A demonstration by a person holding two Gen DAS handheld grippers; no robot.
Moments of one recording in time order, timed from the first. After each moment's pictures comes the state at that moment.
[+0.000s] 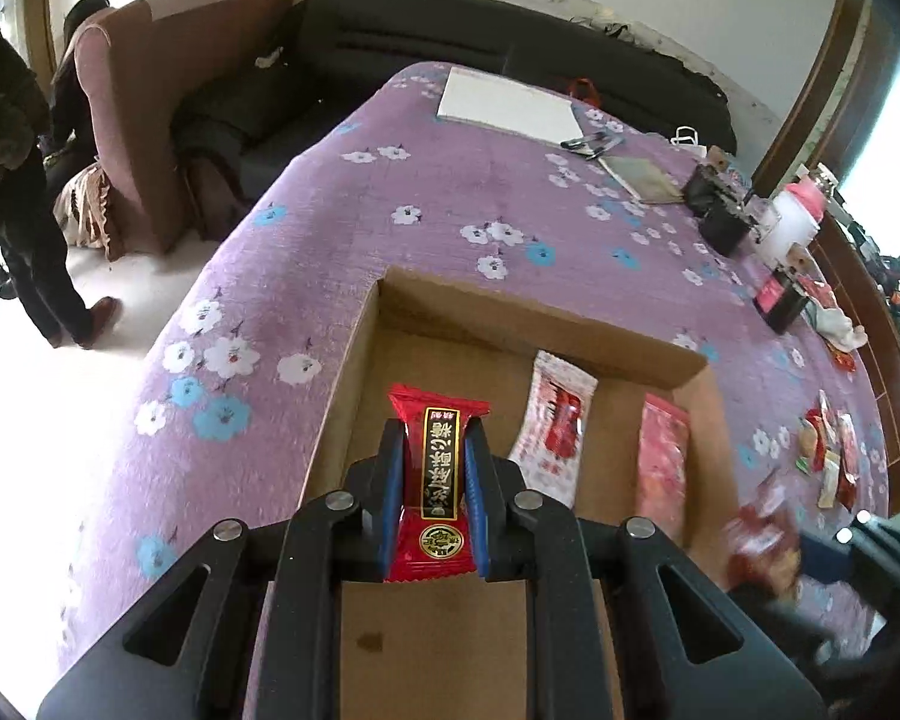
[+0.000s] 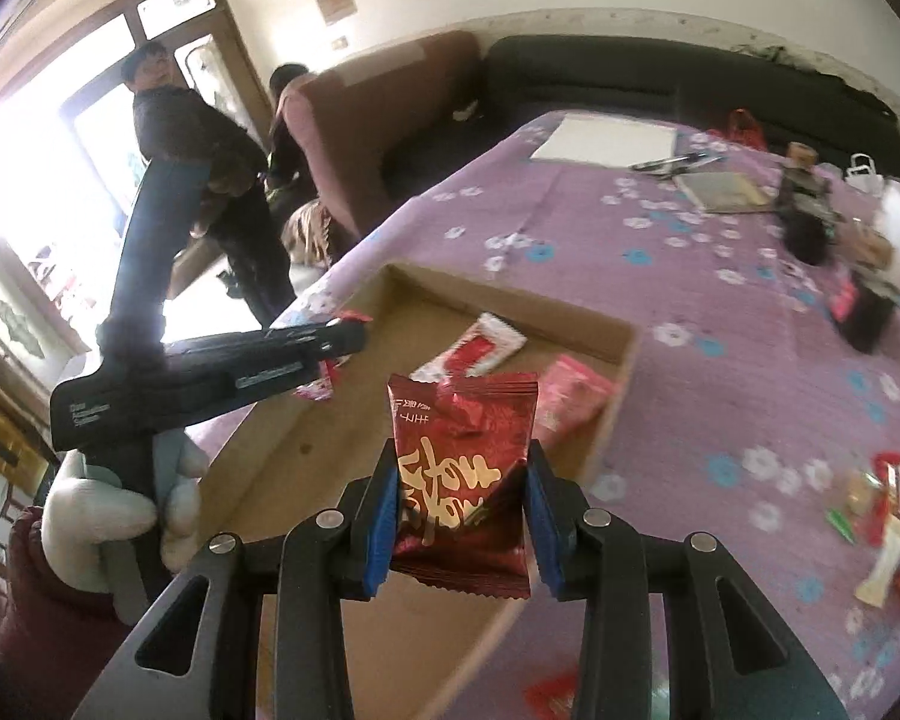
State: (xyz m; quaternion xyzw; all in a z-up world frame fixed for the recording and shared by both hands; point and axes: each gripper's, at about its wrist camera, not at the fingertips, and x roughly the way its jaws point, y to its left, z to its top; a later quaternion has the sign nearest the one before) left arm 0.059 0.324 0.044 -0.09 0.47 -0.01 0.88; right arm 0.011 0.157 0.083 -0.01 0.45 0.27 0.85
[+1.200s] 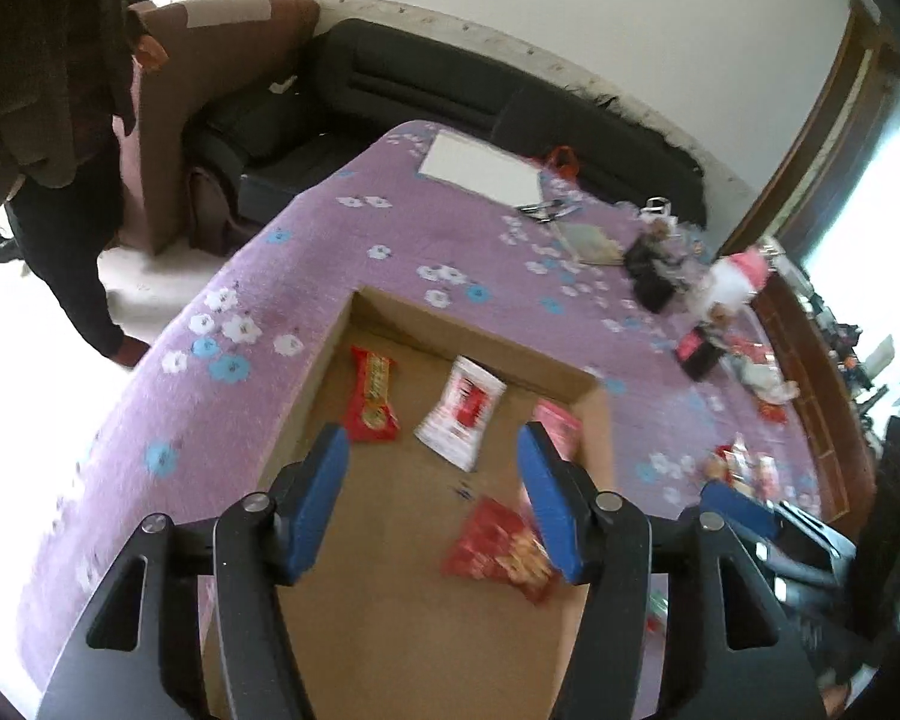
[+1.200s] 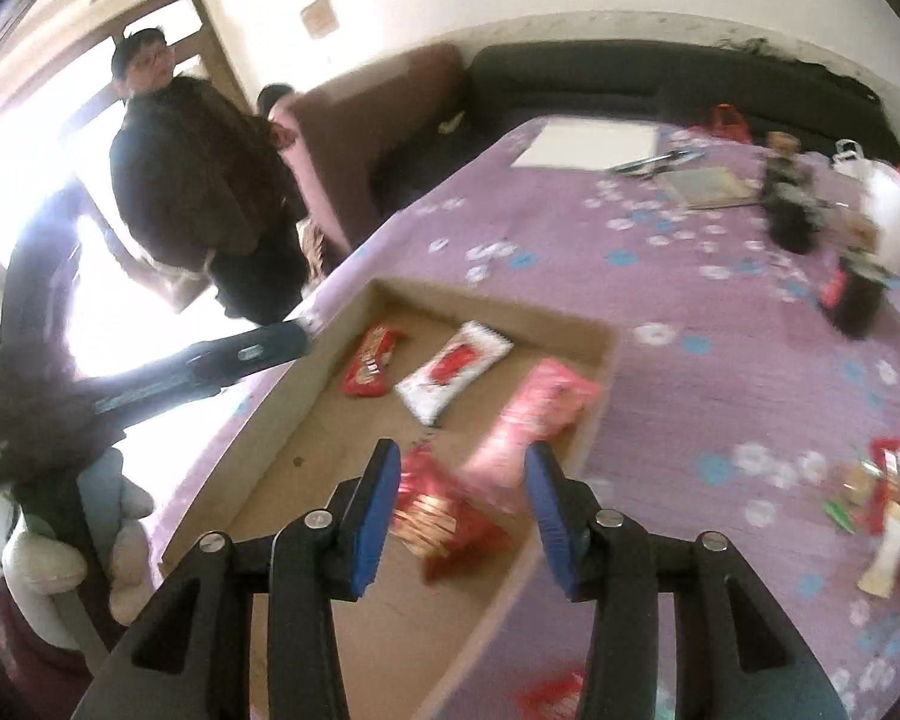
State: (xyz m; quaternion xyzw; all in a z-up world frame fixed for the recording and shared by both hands) left arm -0.018 0.316 0.100 -0.17 0.41 -0.02 0.90; right arm 0.001 0.098 0.096 0.03 0.43 0.24 0.87
